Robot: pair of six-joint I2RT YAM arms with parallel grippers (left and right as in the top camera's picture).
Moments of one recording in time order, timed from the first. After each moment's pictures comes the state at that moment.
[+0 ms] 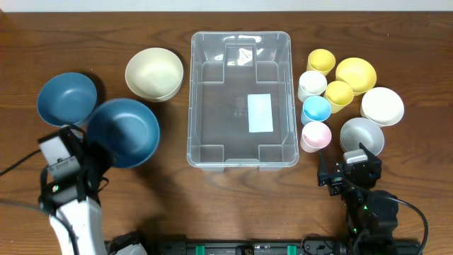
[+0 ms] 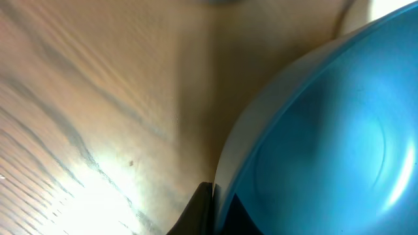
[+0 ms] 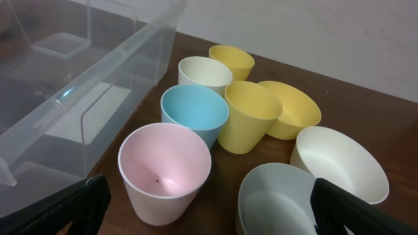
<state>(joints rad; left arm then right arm) 0.44 0.95 0.74 -0.76 0.07 -0.39 0.07 0.07 0.09 -0.29 -0.06 -0.19</state>
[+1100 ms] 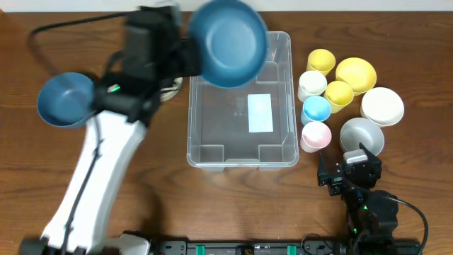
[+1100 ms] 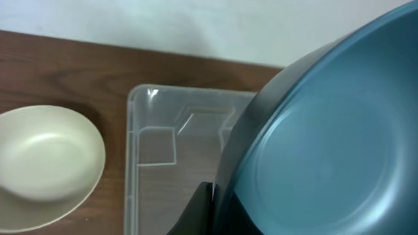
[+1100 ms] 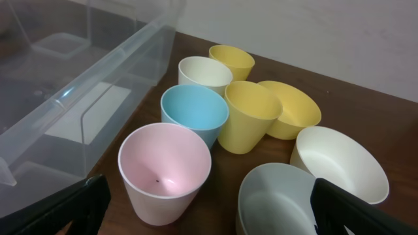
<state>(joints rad) -0.32 1.50 1.55 -0.67 0.08 -0.40 0.07 0.07 0.09 -0.29 -0.06 -0.19</state>
